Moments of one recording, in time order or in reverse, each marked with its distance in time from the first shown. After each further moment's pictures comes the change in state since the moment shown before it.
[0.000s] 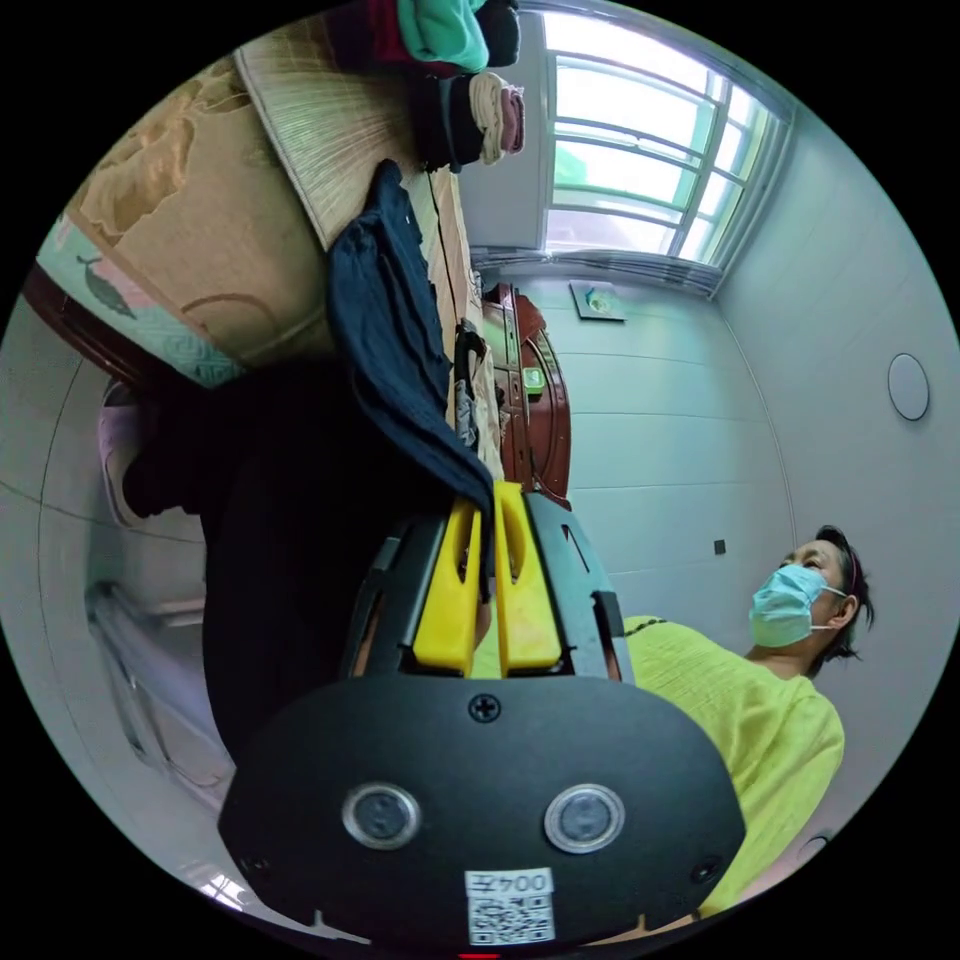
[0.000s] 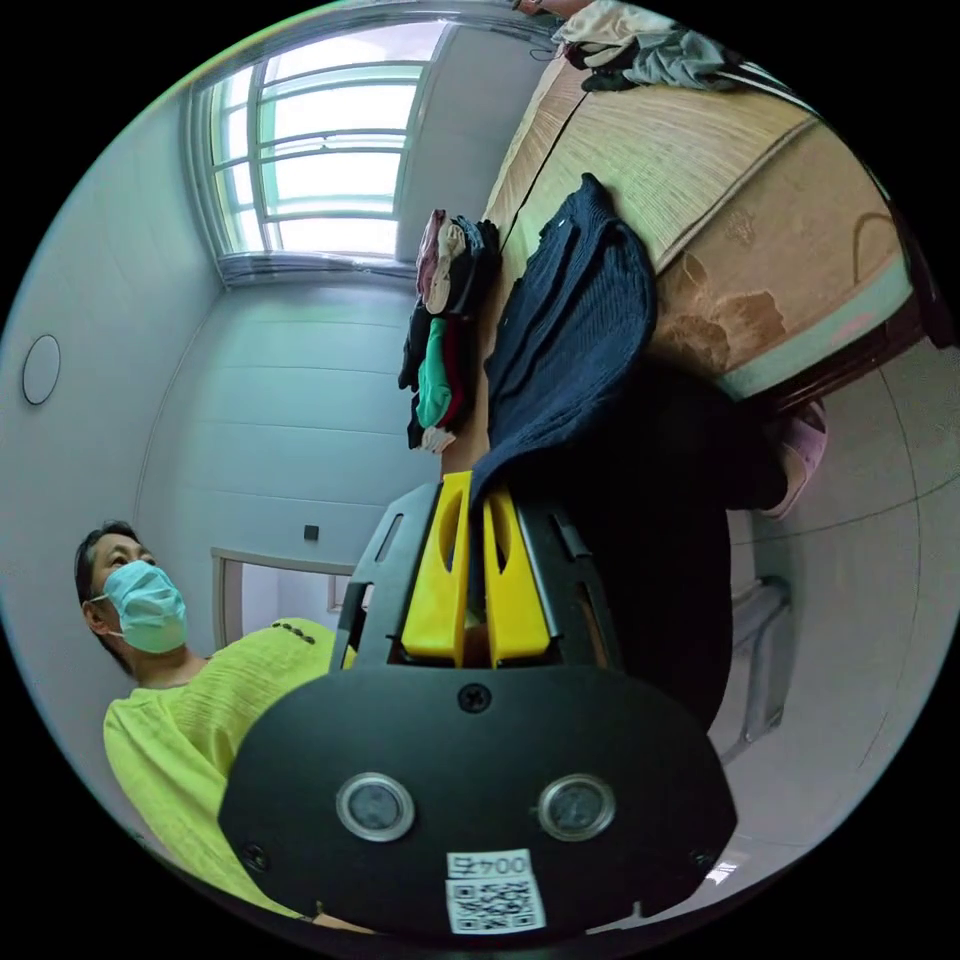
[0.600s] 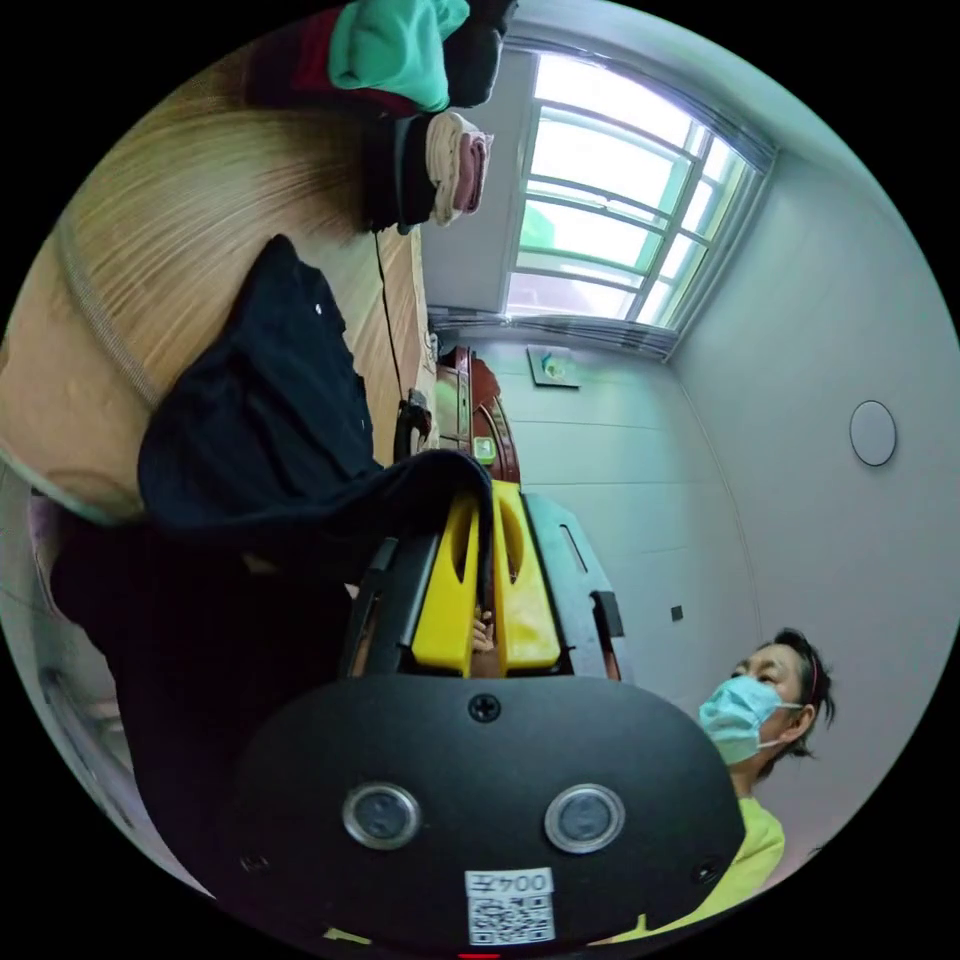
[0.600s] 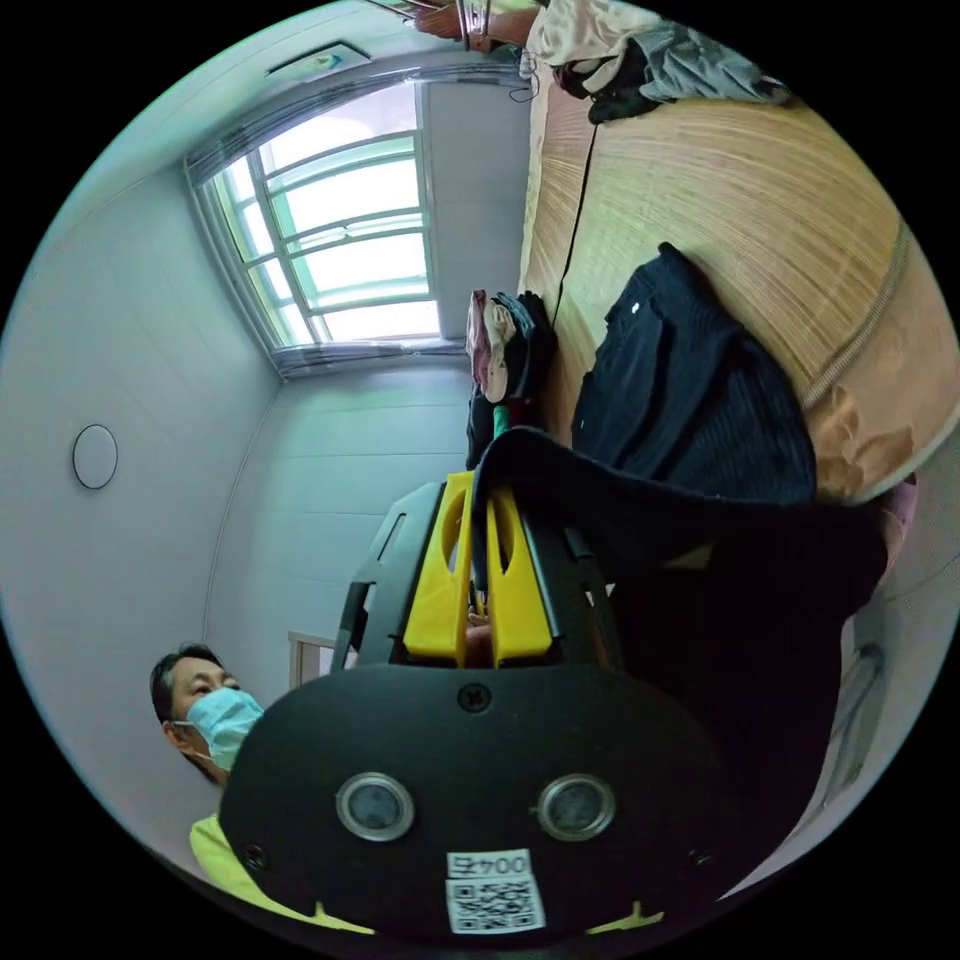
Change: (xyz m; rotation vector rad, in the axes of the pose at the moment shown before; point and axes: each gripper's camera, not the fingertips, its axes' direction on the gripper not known) left arm 0.067 -0.193 0.074 0.169 0.104 -0.005; right arm -0.061 -0.143 0.015 0.185 -0.227 0.092
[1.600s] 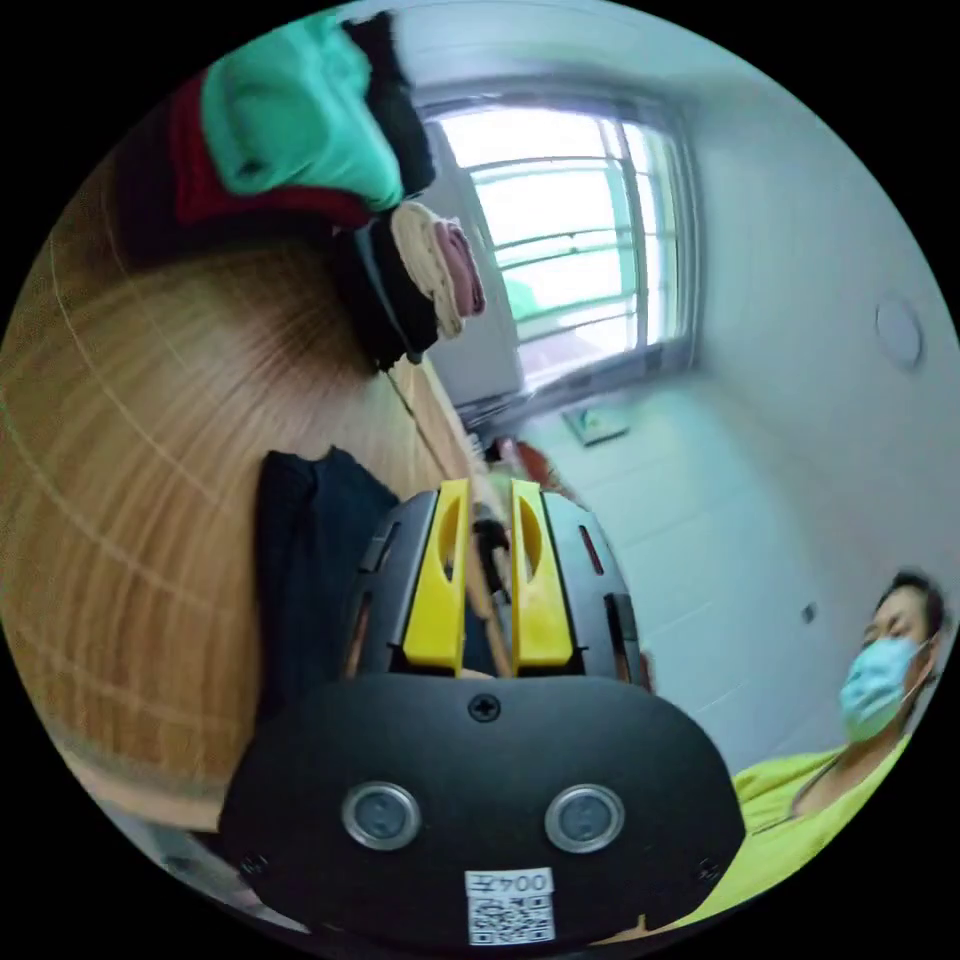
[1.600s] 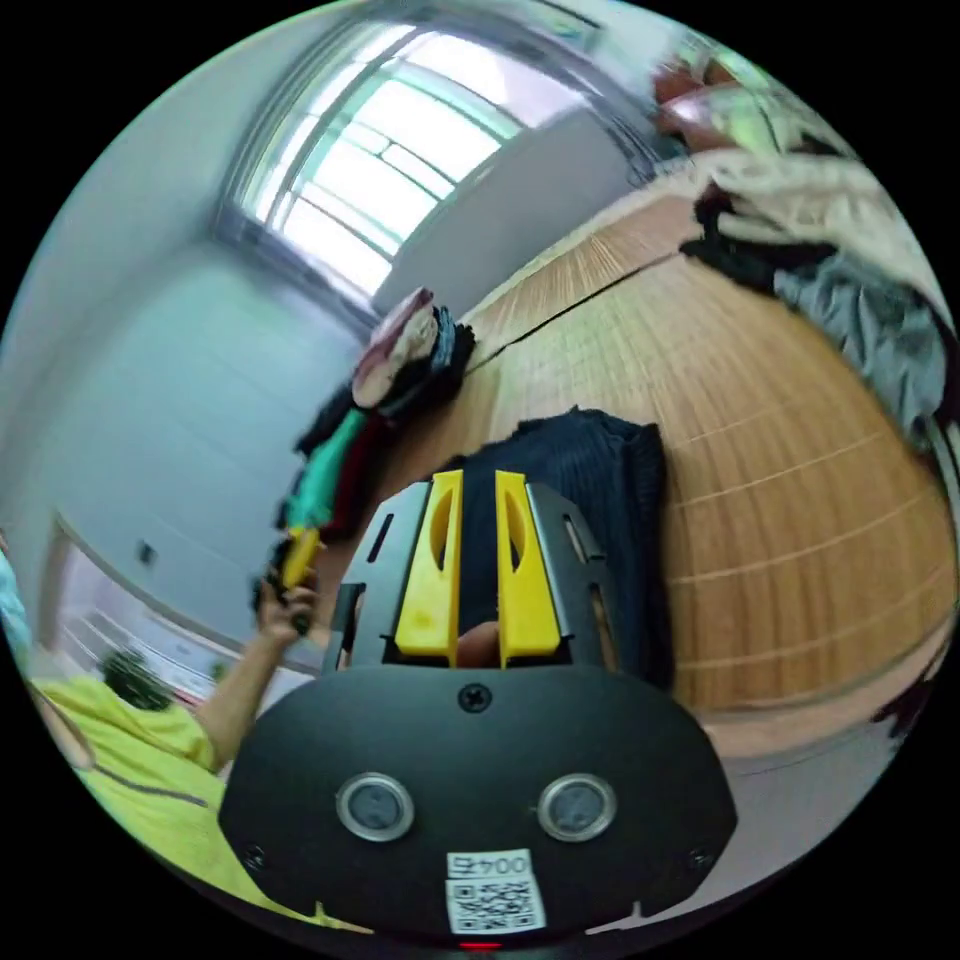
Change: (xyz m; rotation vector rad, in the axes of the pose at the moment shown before) left arm -0.192 -0.078 0.155 0.209 -0.336 0.407; right arm -0.083 0.009 0.162 0.042 0.690 -0.599
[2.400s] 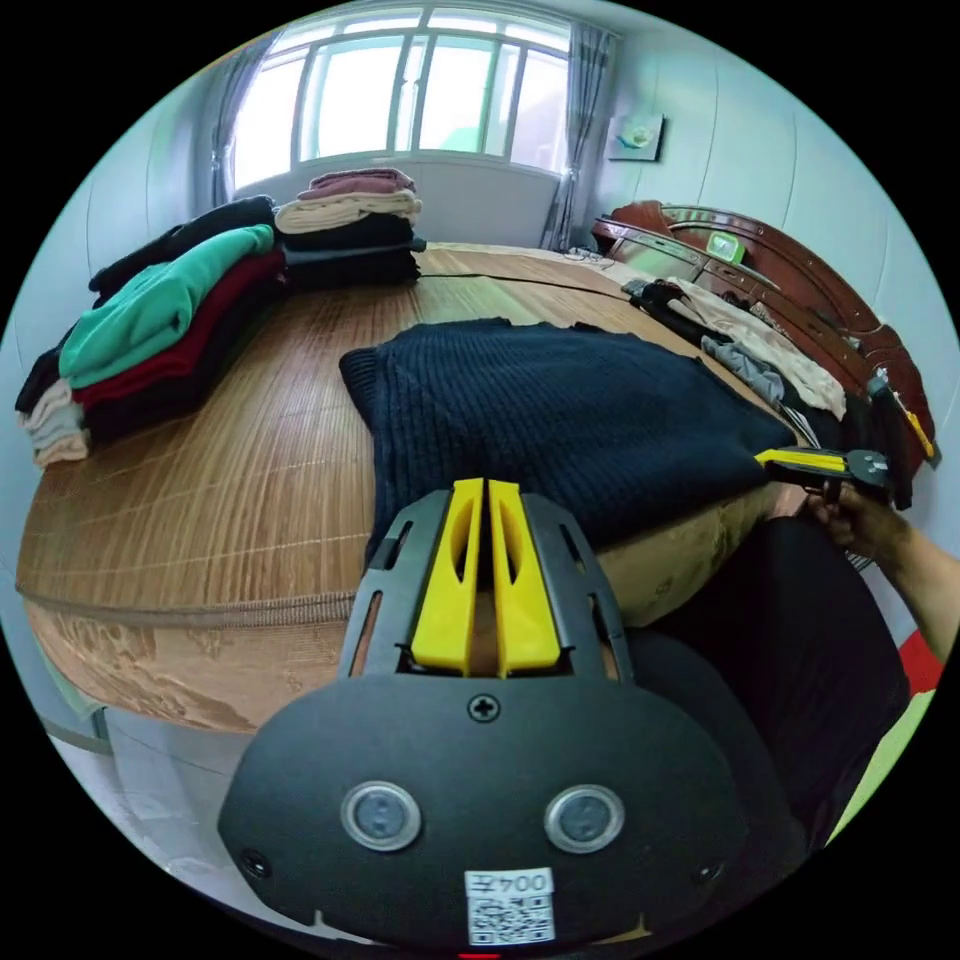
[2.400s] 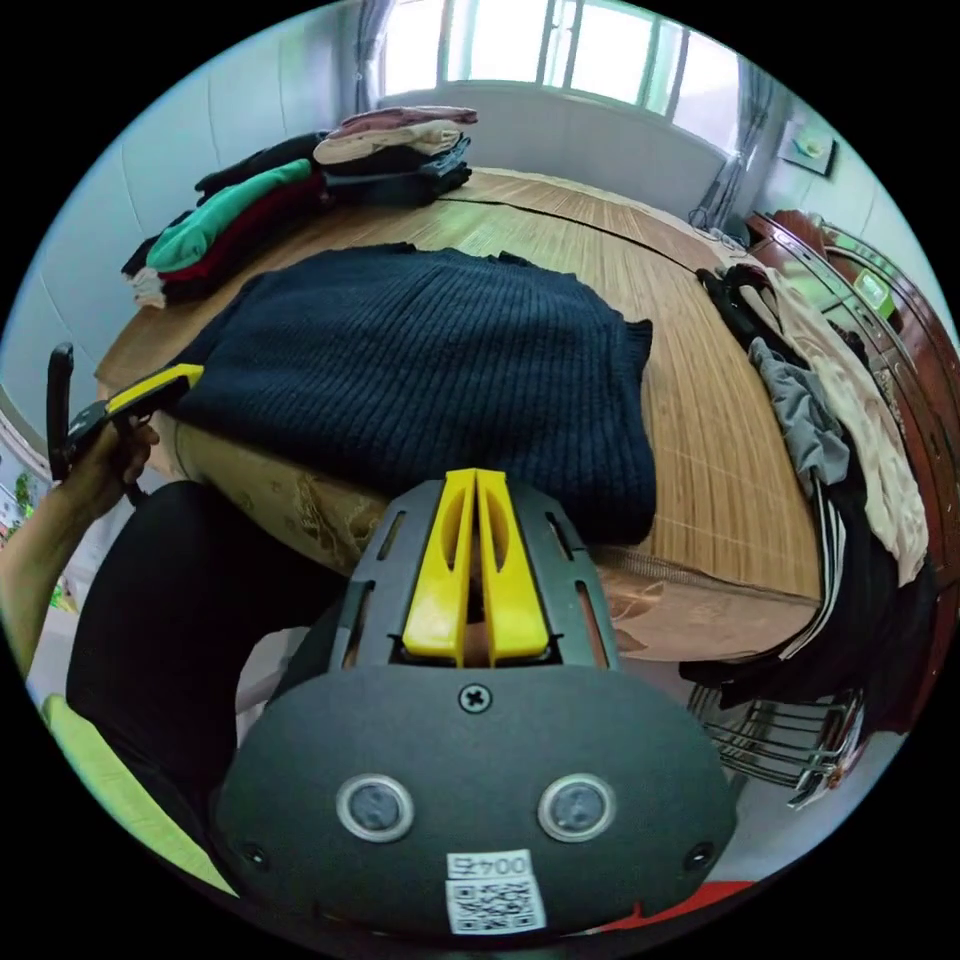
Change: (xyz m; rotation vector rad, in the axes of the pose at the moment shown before) left arm -0.094 0.207 0.181 -0.336 -0.694 0.656; right arm -0.140 0.124 0.067 -0.311 0.501 -0.363
